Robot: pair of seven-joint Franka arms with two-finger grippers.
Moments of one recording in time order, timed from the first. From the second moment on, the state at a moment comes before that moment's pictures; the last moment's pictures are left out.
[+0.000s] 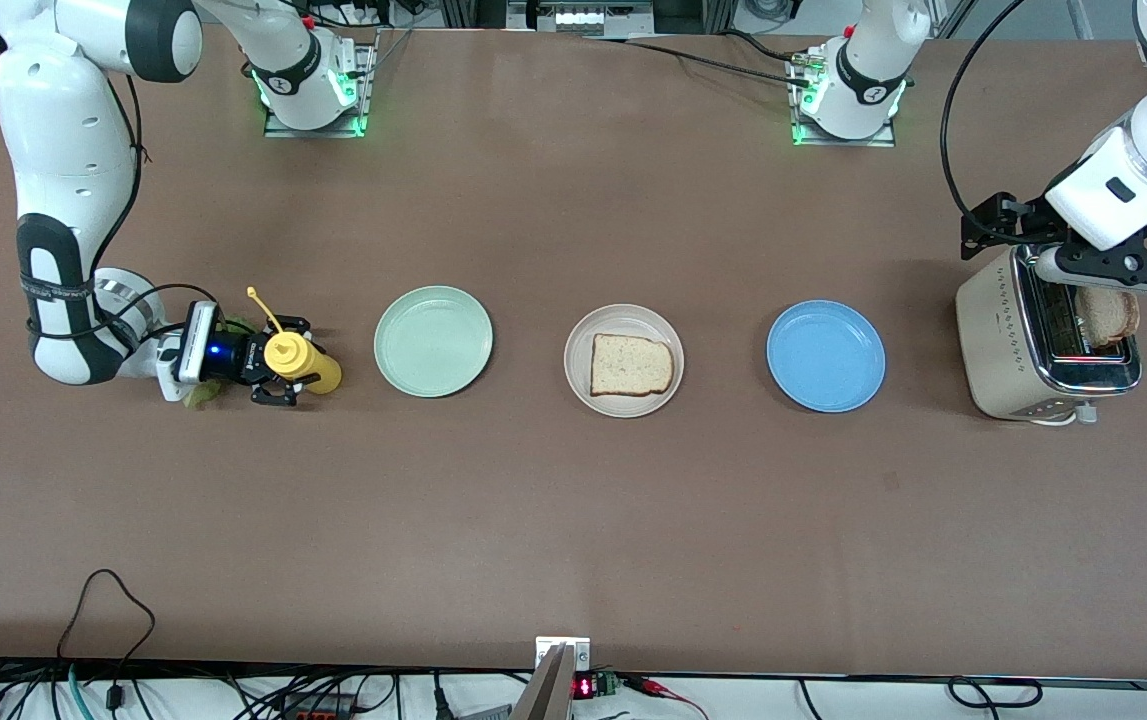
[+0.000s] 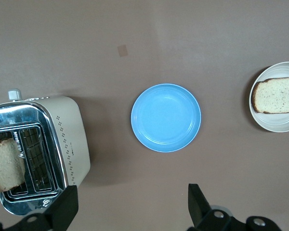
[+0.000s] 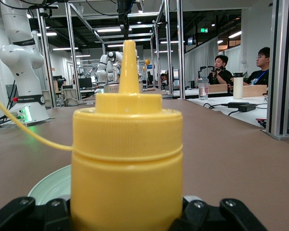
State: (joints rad) left arm -0.05 -0.02 -0.02 -1.72 0.00 1.63 0.05; right arm 0.10 0.85 -0.39 -1.86 1.57 1.32 -2.63
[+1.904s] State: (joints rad) left arm -0.05 -0.02 -0.02 -1.72 0.00 1.63 0.05; right arm 0.20 0.80 -0.80 -1.58 1.27 1.30 -2.30
